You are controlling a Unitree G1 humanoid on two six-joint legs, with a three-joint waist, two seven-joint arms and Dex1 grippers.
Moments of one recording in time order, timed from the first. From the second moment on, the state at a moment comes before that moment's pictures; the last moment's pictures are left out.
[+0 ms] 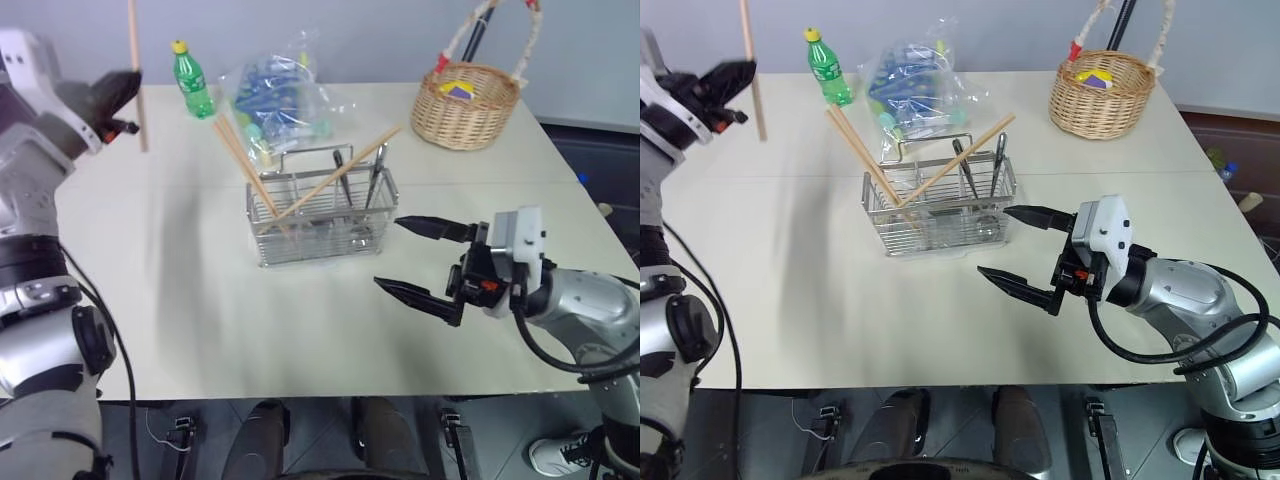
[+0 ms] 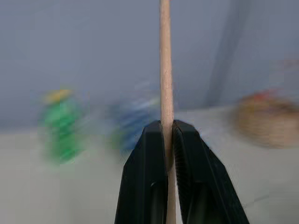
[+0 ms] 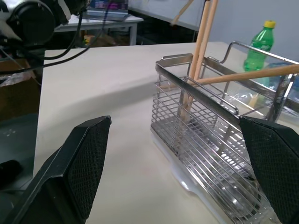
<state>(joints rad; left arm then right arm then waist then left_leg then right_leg) -0.93 0.71 0.40 0.33 -0.60 0.59 -0.81 -0.12 -0.76 -0.18 -0.66 0.75 0.48 0.80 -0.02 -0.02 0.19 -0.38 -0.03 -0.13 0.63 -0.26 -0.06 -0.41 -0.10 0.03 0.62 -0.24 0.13</state>
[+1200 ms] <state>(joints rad) -0.71 0.38 0.31 0.14 -0.83 0.61 -0.82 -0.14 -0.67 -0.14 -0.67 0.73 0.48 0.69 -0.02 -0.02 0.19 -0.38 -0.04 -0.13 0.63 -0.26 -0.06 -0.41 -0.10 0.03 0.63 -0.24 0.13</state>
